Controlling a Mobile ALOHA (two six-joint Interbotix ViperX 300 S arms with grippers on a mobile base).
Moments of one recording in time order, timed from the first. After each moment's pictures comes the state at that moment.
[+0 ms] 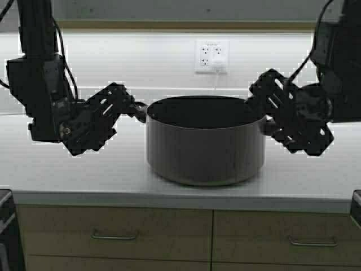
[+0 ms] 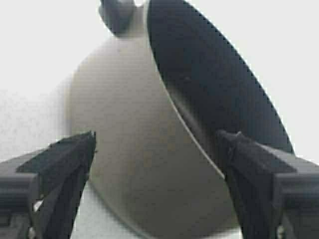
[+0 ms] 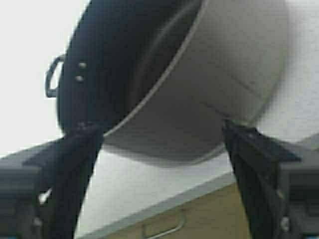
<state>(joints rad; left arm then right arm) -0.58 0.55 1.00 -0.21 -1.40 -0.77 0.69 0.33 1.22 0.42 -1.21 0.84</state>
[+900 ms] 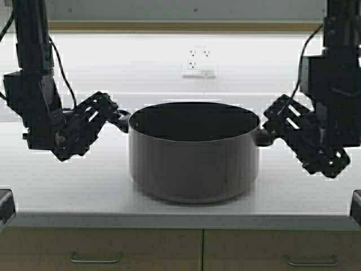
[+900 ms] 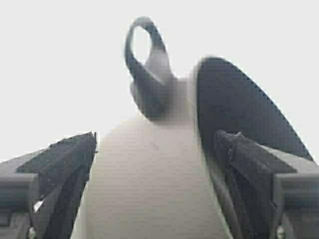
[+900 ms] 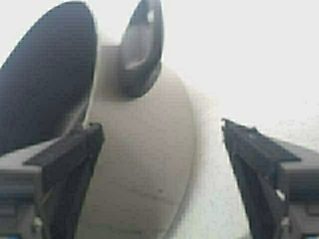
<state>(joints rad) -0.42 0.66 0.89 -0.20 -1.40 -0.79 0.69 0.52 1.17 0.62 -1.31 0.86</state>
